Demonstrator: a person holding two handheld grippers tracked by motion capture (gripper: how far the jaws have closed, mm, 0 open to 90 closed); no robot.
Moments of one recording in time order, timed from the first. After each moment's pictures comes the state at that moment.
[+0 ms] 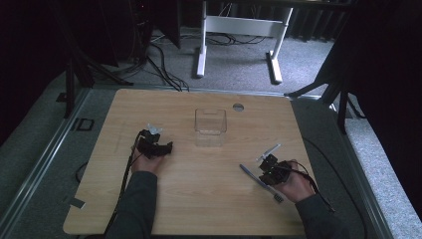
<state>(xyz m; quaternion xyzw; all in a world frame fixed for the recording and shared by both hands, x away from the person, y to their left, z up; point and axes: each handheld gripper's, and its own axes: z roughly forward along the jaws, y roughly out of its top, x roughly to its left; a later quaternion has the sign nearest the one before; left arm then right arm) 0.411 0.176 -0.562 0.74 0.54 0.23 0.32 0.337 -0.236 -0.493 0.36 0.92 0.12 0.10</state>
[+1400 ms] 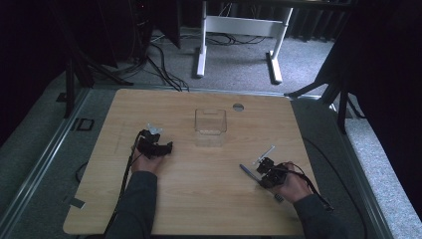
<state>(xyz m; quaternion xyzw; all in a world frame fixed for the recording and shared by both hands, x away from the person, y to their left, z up) 0.411 0.176 -0.562 0.74 0.54 0.23 0.32 0.340 -0.232 -0.510 0.35 0.93 0.08 0.07</state>
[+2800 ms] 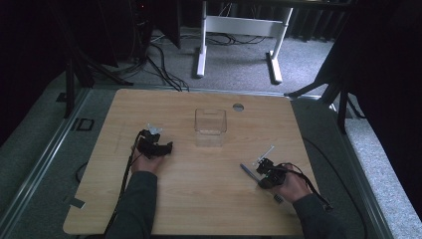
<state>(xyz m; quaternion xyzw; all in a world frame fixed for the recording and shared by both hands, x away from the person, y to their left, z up) 0.411 0.176 -0.562 0.75 0.54 0.23 0.32 0.343 -0.233 -0.517 0.36 0.93 0.08 0.04</state>
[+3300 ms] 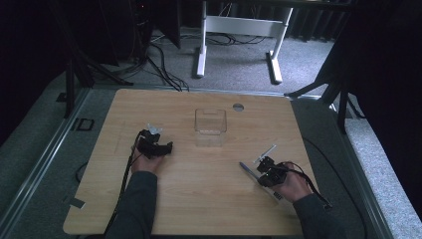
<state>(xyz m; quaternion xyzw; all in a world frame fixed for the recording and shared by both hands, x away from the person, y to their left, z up) 0.411 0.176 -0.562 0.75 0.54 0.23 0.32 0.340 -0.232 -0.506 0.35 0.93 0.10 0.07</state>
